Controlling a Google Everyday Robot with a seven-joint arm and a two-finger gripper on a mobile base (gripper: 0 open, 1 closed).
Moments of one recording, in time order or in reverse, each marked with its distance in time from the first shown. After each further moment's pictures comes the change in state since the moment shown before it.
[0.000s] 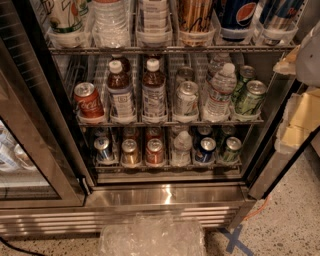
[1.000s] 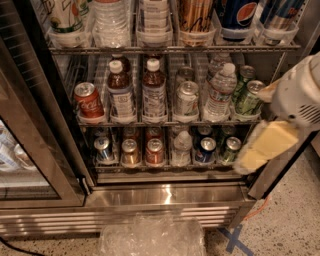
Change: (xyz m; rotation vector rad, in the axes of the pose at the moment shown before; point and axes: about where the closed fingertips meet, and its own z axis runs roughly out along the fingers) arm -0.032 0.036 0.040 -0.007 -0.183 0.191
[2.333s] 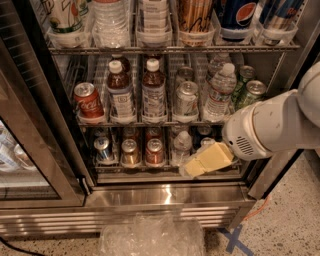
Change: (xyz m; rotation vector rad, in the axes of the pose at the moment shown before) arm -0.035 0.024 0.089 0.008 -0.218 0.274
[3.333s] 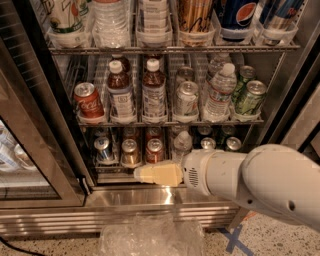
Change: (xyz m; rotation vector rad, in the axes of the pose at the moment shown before) arm -0.009 0.055 0.090 -0.042 -0.289 0.431
